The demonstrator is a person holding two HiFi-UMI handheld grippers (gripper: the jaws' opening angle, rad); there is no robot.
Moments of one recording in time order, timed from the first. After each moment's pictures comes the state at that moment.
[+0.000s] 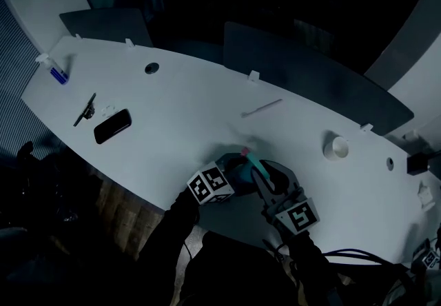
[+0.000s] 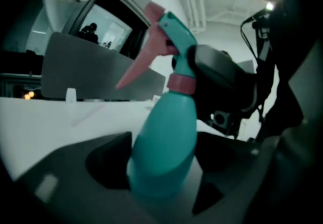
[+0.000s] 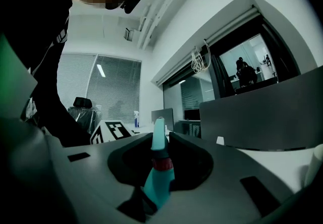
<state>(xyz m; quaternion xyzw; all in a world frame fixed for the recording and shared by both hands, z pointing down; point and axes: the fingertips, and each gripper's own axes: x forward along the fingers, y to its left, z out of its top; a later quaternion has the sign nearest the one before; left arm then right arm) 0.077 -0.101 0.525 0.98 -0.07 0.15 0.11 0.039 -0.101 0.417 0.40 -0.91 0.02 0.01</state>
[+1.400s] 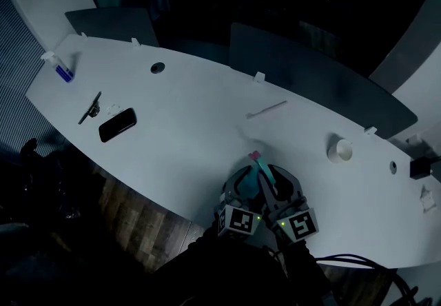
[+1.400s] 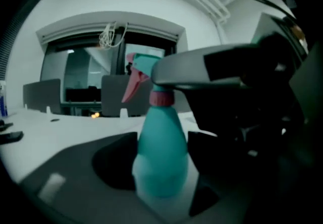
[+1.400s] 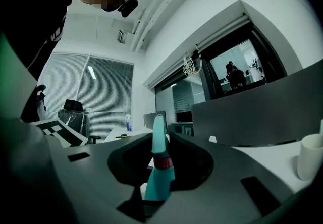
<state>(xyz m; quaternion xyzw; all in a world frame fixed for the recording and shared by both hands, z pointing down) 0.066 -0.097 0.501 0.90 -0.41 0.12 0.04 0.048 -0.095 0.416 0.45 -0.89 0.03 -0.02</state>
